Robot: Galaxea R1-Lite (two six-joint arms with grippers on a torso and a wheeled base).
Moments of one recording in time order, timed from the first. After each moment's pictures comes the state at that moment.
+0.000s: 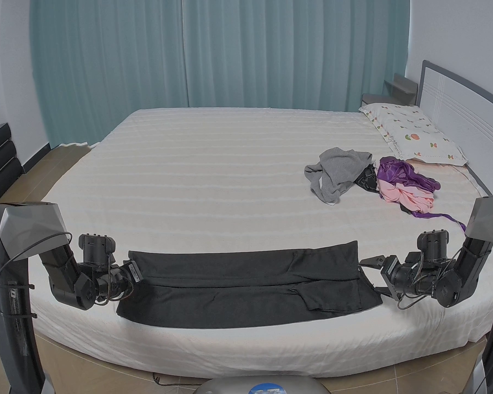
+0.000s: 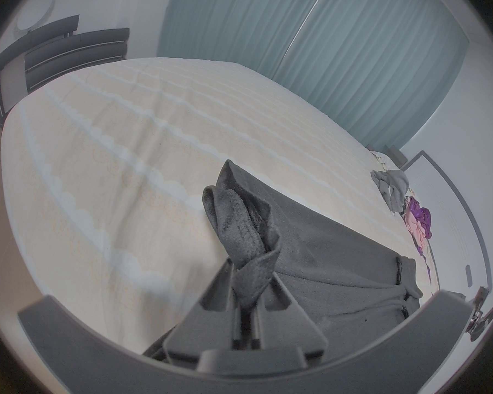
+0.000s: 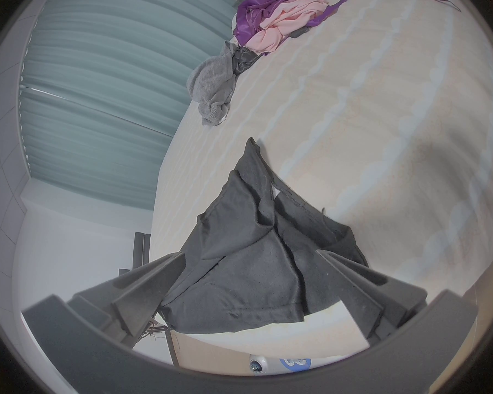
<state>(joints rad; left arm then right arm) -0.02 2.34 -0.69 -0.93 -0.07 -0.51 0.06 2.23 -0.53 -1.02 0.37 0.89</state>
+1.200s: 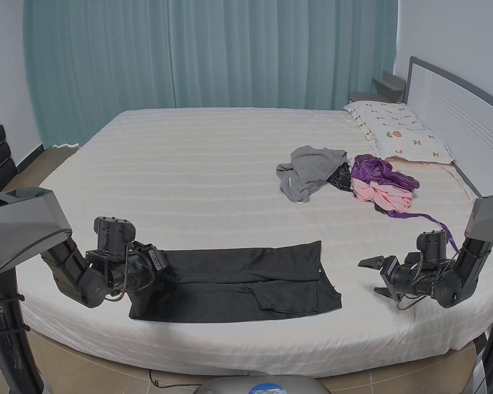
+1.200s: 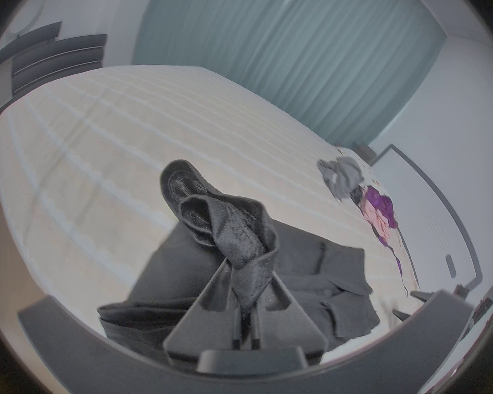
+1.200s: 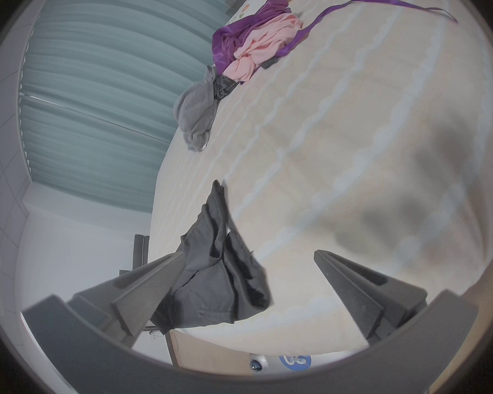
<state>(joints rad) -0.20 2.17 -0.70 -0.85 0.00 -0.61 0.06 2.23 -0.53 -1.03 0.37 0.89</state>
